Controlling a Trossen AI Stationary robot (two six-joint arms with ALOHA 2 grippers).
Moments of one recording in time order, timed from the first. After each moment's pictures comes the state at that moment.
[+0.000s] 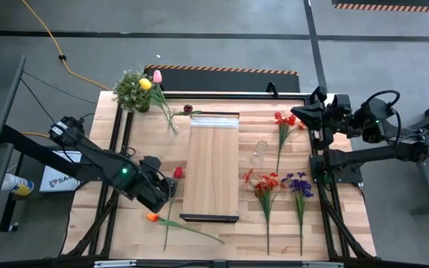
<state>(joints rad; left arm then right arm) -0.60 1.45 1.35 -1.35 -0.35 -1.92 -0.05 0.64 0.93 -0.04 0.10 0.16</state>
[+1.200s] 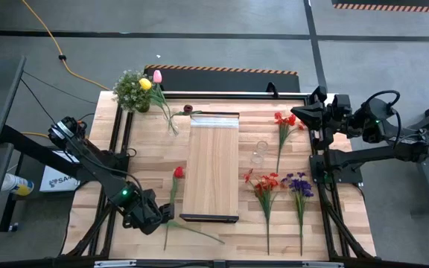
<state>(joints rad) -0.76 1.45 1.02 -0.72 -0.01 -2.48 -0.05 0.64 0.93 -0.04 0.10 0.16</state>
